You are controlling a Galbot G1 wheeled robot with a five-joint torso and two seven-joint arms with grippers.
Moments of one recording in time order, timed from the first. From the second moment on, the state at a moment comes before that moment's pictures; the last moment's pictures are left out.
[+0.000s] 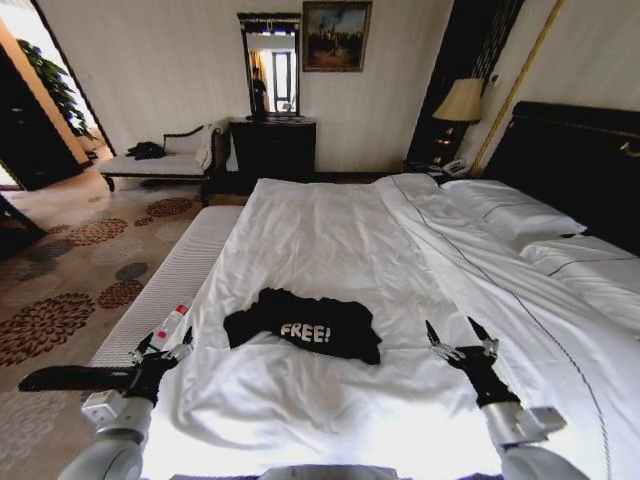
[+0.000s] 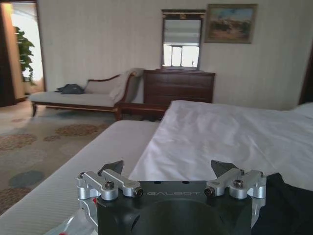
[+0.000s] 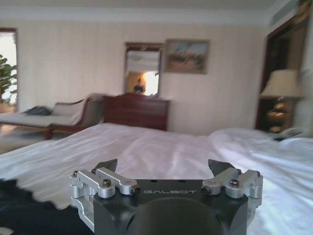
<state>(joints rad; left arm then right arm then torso) 1.80 -1.17 -0.83 -2.22 -0.55 0.12 -0.11 -1.88 1.09 0.91 2.26 0.53 0.03 -0.11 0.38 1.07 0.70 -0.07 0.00</state>
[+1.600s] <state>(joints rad) 1.76 -1.10 -0.73 -2.12 -0.52 0.14 -0.12 -0.67 0.80 -0.17 1.32 0.99 -0.18 -0.33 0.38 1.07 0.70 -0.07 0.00</state>
